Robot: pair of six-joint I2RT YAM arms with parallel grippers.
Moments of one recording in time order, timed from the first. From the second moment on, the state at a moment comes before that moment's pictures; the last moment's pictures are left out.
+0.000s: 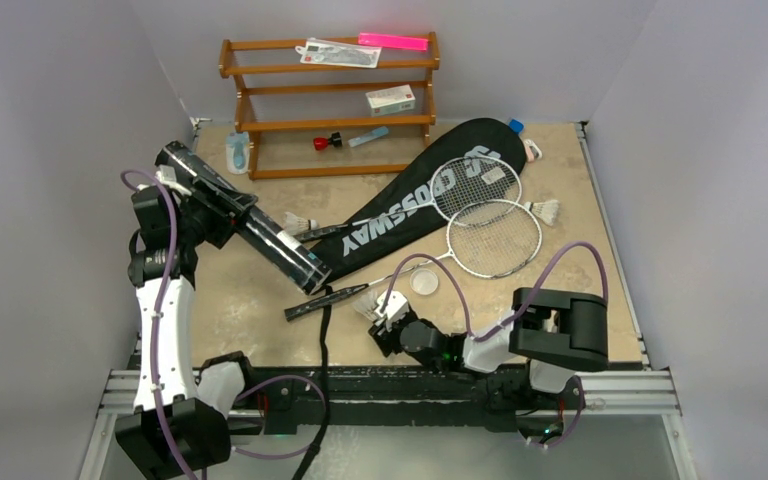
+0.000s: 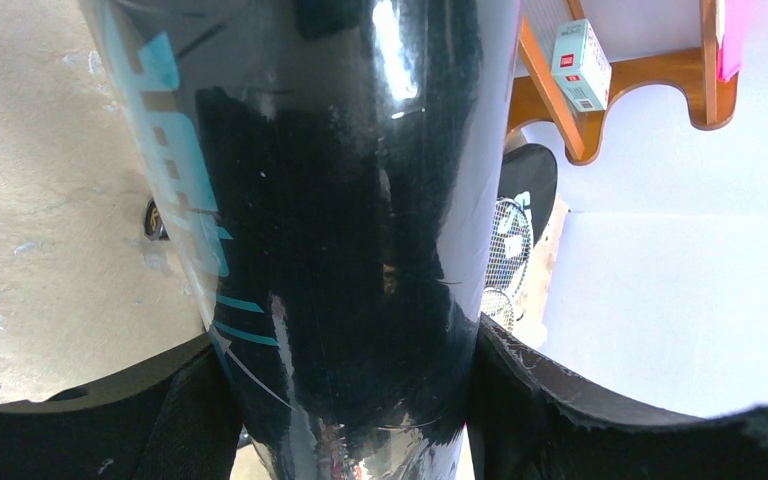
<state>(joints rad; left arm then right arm) 0.29 0.95 0.90 -0.48 0.44 -0.83 1.34 1.66 0.35 0.85 0.48 0.20</state>
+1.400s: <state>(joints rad) 0.29 1.18 0.62 -0.22 0.68 -1.07 1.34 0.98 0.39 0.33 0.12 0.21</state>
